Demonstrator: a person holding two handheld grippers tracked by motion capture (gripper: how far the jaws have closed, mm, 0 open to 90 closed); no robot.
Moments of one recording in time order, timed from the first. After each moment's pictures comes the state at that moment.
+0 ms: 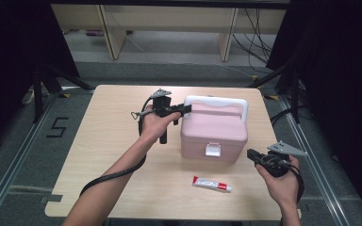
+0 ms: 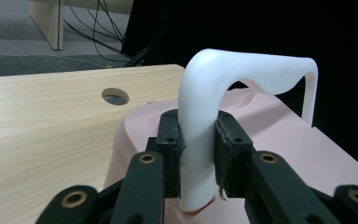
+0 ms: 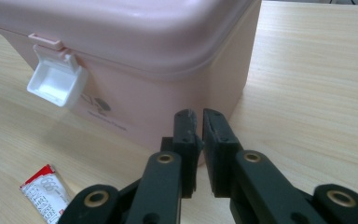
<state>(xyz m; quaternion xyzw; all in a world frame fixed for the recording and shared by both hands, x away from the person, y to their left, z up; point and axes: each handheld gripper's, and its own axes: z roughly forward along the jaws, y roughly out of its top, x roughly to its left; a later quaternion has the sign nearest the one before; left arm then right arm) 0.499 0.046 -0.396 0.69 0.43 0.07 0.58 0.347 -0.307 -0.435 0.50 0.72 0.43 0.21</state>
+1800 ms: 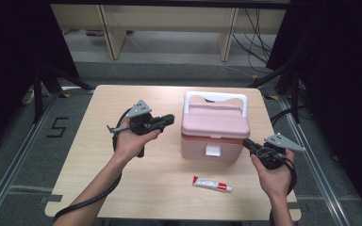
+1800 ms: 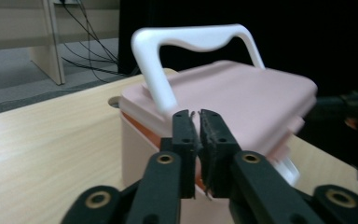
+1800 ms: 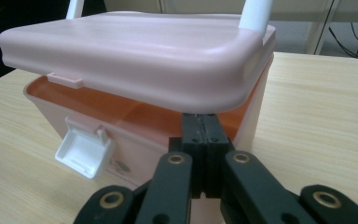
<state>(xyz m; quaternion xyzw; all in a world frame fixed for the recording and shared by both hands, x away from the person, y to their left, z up) 0.418 0.102 -0.387 0.73 0.32 0.13 0.59 0.357 -0.284 -0.414 0.48 0.69 0.48 0.26</state>
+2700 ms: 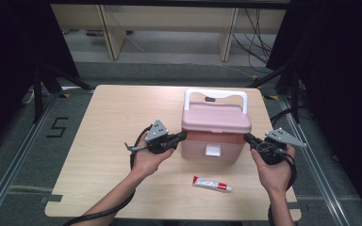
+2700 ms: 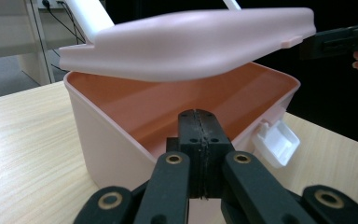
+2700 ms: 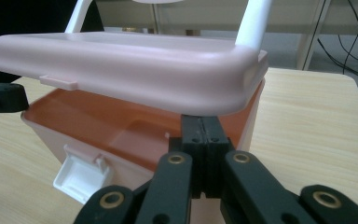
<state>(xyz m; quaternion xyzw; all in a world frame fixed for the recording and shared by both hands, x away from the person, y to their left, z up) 0.412 0.057 -0.439 0.73 0.30 0.15 0.60 0.362 -0.280 -0.399 0.48 0.68 0.49 0.27</state>
